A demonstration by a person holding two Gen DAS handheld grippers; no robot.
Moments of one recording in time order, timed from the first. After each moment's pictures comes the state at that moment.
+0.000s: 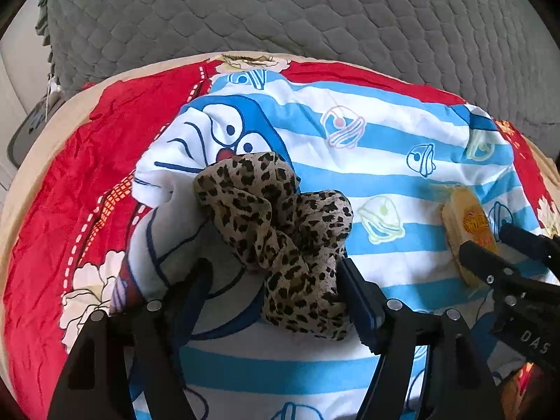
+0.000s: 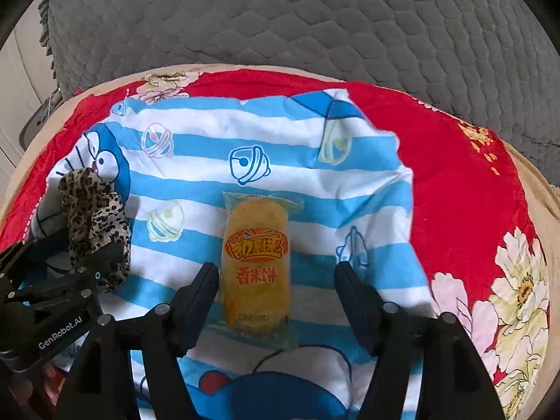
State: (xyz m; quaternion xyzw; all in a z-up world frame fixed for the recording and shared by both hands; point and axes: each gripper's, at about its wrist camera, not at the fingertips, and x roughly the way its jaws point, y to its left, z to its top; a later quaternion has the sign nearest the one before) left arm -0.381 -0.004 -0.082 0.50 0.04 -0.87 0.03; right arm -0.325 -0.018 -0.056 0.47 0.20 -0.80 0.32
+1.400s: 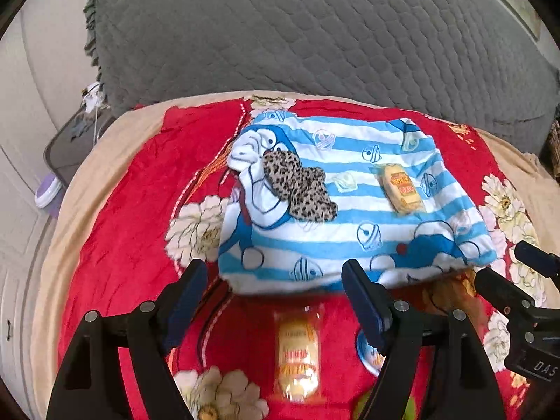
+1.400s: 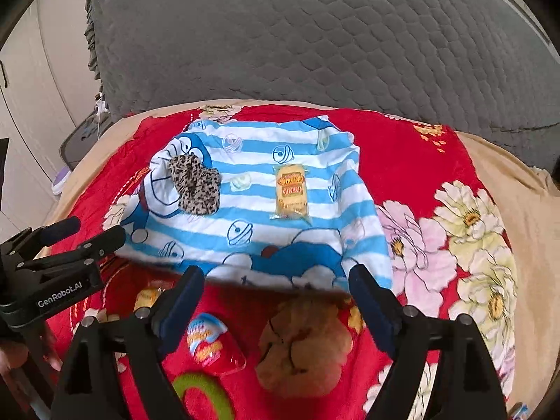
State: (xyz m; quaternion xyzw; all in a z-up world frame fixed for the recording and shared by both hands) left arm -0.227 -0.013 0.022 0.45 0.04 -0.89 0.05; right arm -0.196 0.077 0.039 0.43 0.15 -0.82 0.35
